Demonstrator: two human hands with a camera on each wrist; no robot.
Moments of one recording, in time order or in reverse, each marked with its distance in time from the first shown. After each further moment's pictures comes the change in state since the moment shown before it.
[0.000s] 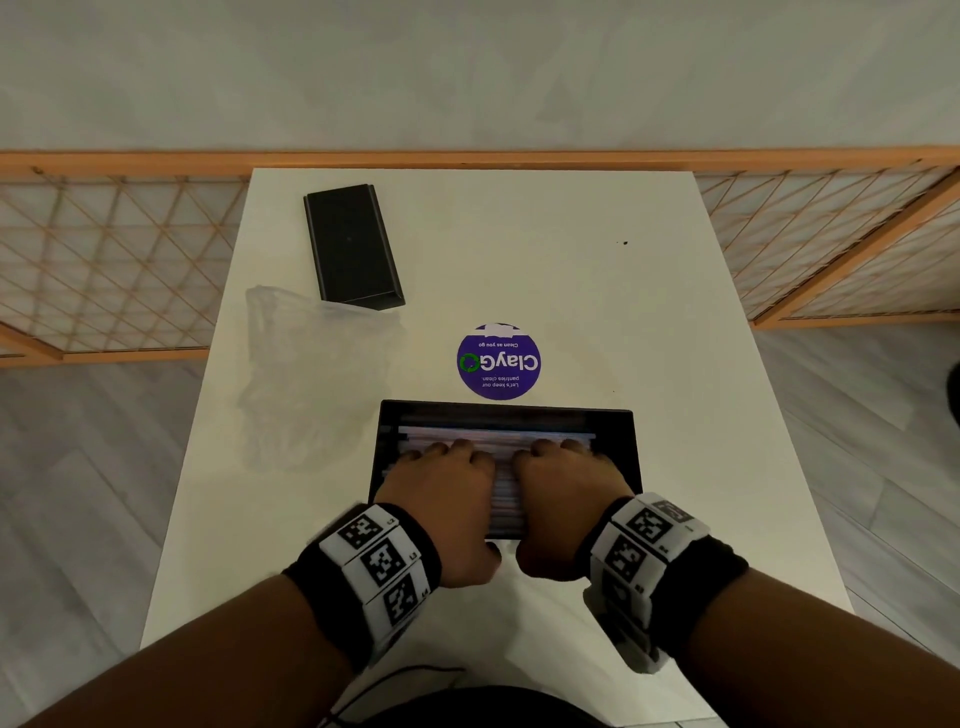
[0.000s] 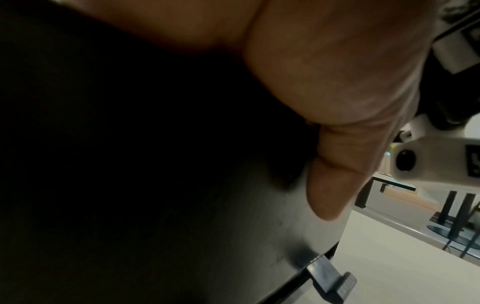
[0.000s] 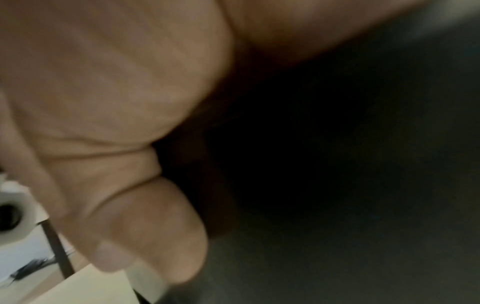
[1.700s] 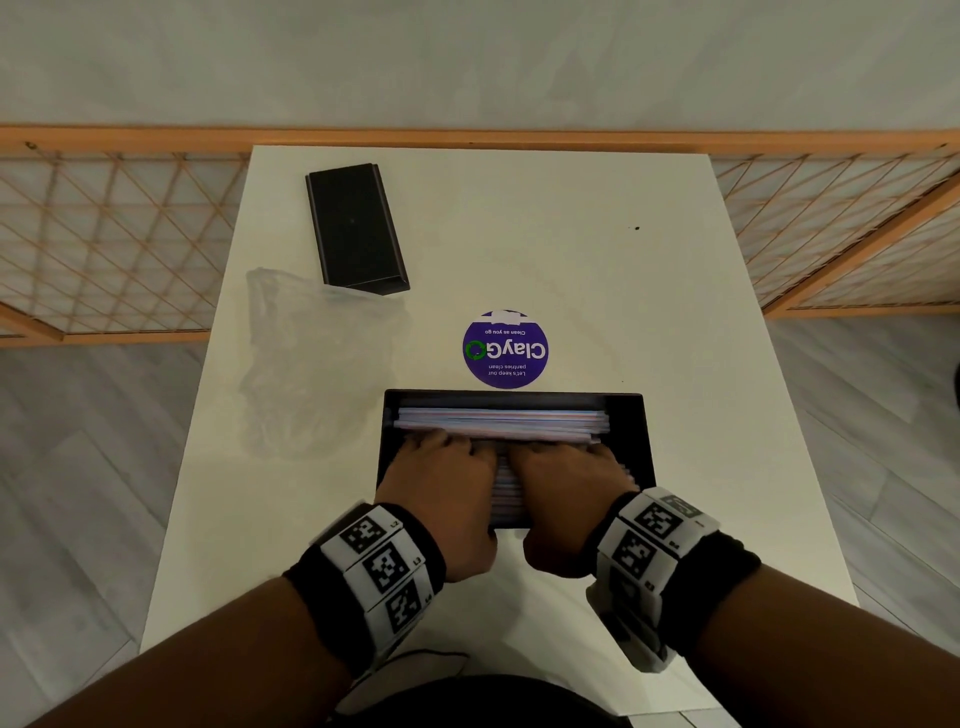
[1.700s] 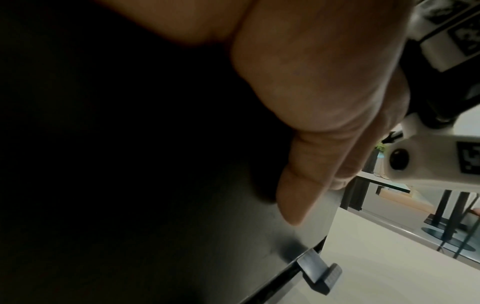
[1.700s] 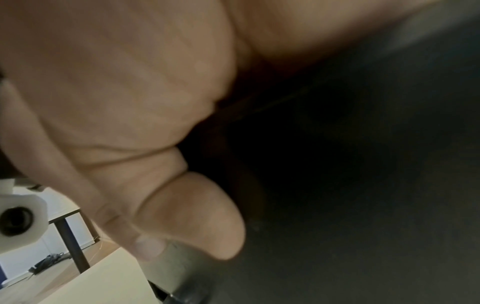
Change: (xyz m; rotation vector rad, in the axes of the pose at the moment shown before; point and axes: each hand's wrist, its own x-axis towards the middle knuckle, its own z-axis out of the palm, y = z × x) left_hand -0.002 -0.003 0.006 0.013 0.078 -0.014; right_hand 0.008 0.000 0.010 0.028 0.023 -0.031
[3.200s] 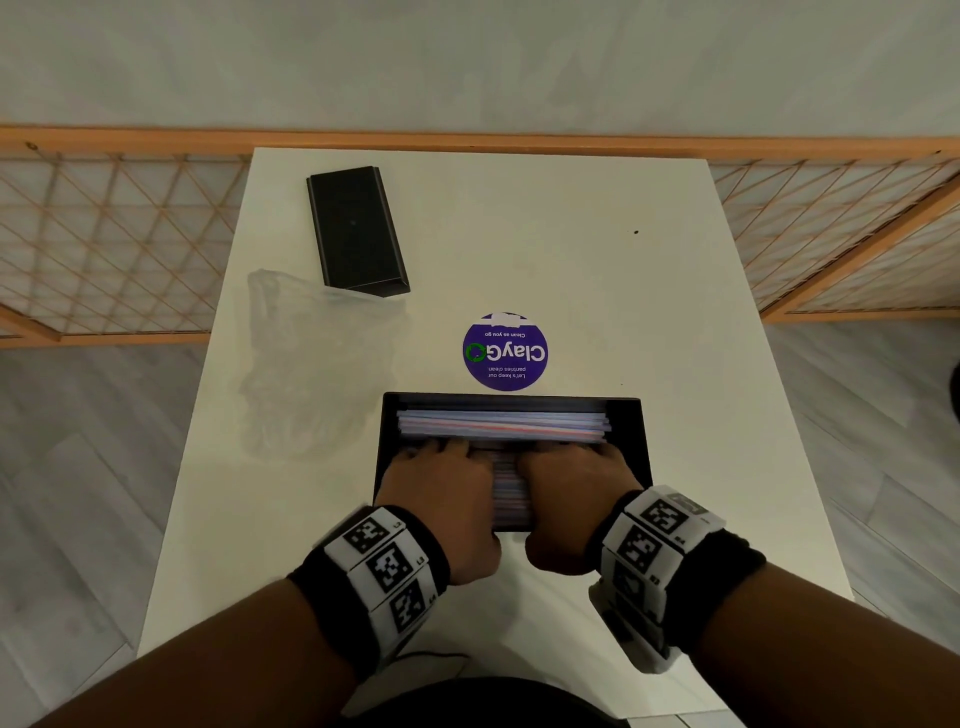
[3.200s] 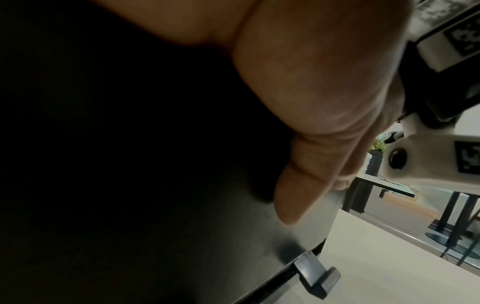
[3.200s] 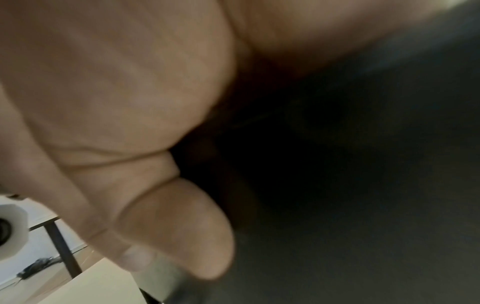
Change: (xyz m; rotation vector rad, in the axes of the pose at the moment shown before) left_hand -0.003 0.004 -0.006 -0.024 -0.077 -0.066; right_hand -0.002 0.002 -0.005 -0.050 -0.048 0.036
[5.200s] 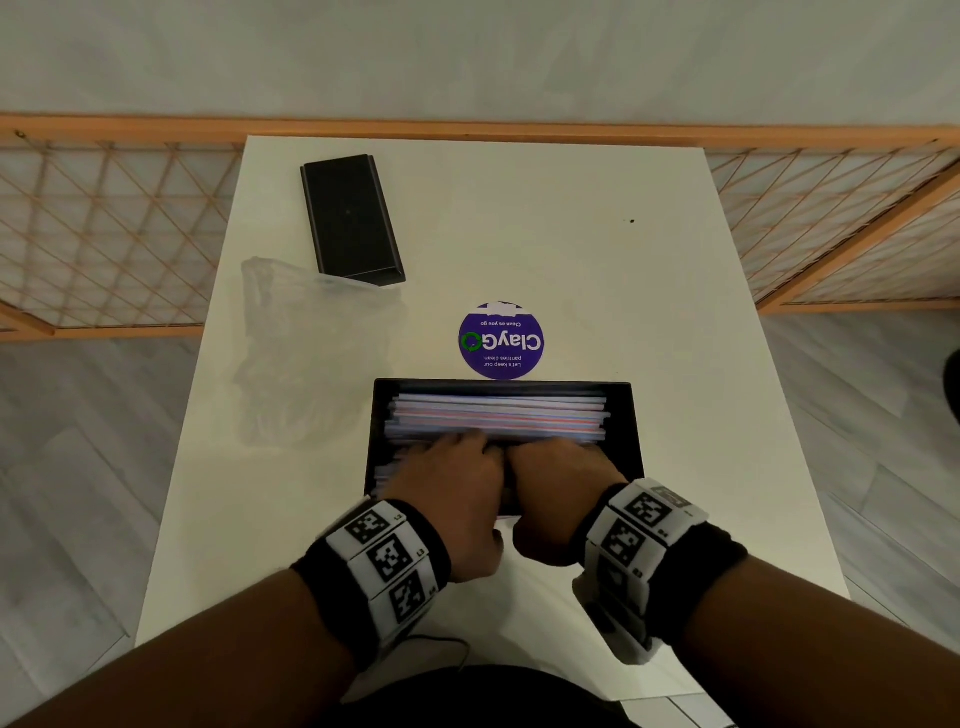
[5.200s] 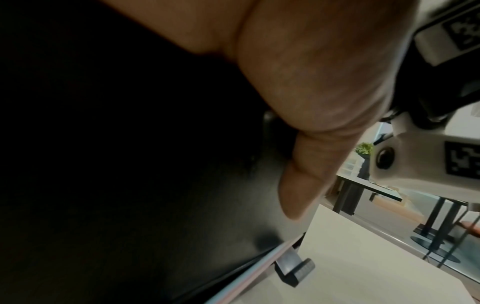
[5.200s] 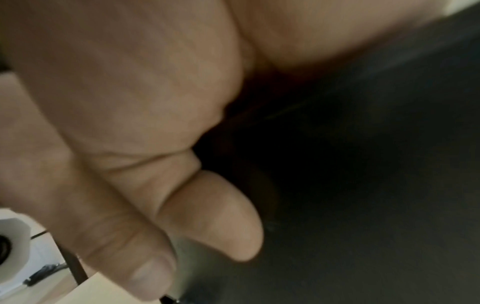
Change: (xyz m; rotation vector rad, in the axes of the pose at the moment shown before) left_hand -0.003 0.006 0.003 -0.066 0.004 0.099; right_hand -0.002 -0.009 0.000 0.073 -0.021 -0.034
